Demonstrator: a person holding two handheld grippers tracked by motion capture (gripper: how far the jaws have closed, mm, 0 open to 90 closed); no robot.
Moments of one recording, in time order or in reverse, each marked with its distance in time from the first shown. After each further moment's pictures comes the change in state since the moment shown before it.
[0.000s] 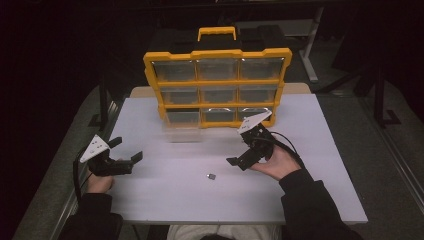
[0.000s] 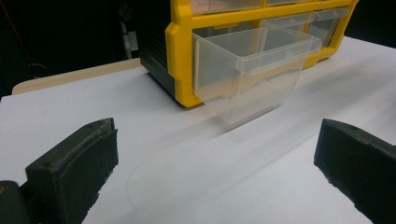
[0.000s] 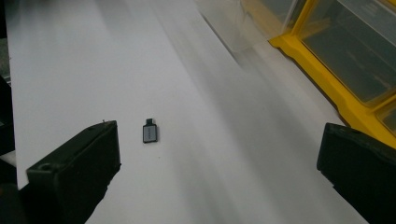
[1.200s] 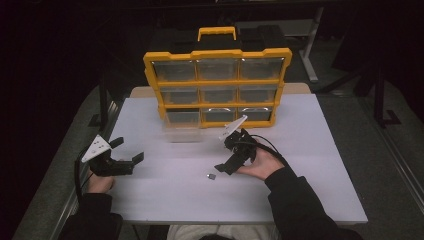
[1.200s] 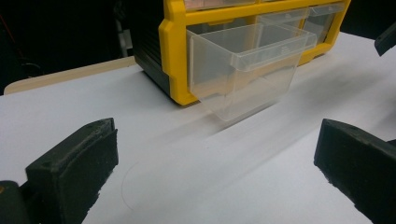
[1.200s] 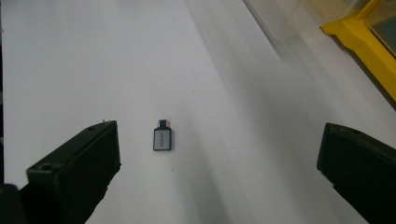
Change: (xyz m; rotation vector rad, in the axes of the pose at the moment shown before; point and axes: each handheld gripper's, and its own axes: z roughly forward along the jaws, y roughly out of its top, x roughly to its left) left arm -0.001 0.000 0.002 0.014 -0.016 0.012; right arm 0.009 0.011 0.048 0.106 0.077 -0.055
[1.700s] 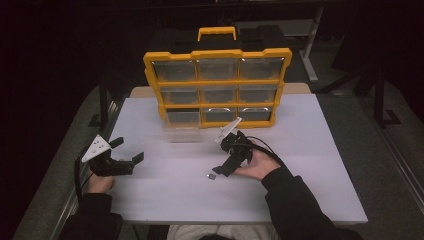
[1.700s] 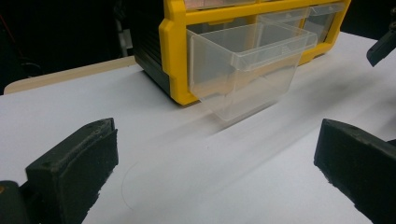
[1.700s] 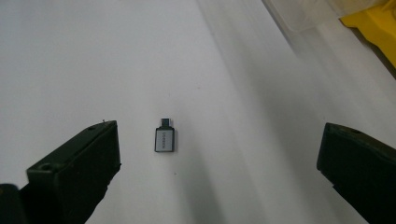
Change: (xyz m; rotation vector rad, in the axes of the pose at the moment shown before) left arm 0.000 0.000 0.000 0.000 0.001 -0.001; right arm 0.001 0.002 0.014 0.034 0.018 -0.016
